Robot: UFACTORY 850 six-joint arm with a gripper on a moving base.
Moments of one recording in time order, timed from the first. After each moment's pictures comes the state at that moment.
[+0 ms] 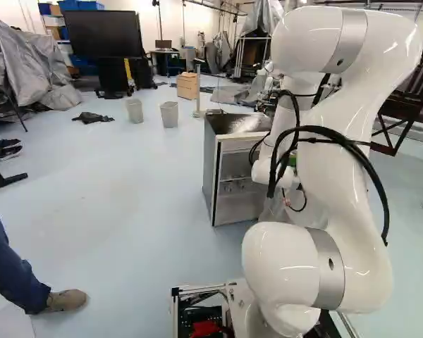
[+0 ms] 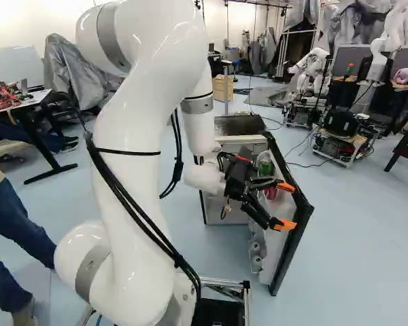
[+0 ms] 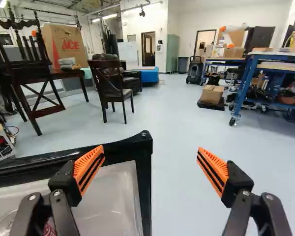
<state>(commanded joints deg) -18.6 -29.7 -31.4 86.2 82.7 0.0</state>
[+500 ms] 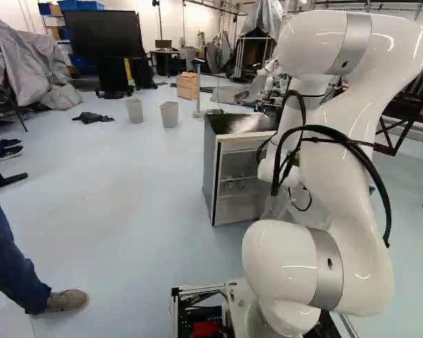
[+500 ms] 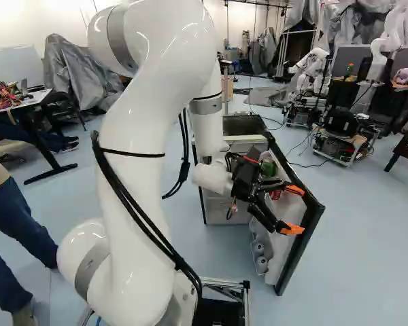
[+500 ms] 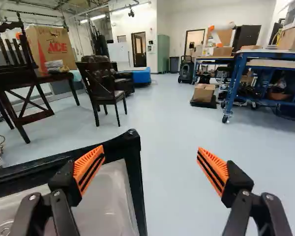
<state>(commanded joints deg) -21.2 -29.9 -31.7 85.7 82.7 0.0</state>
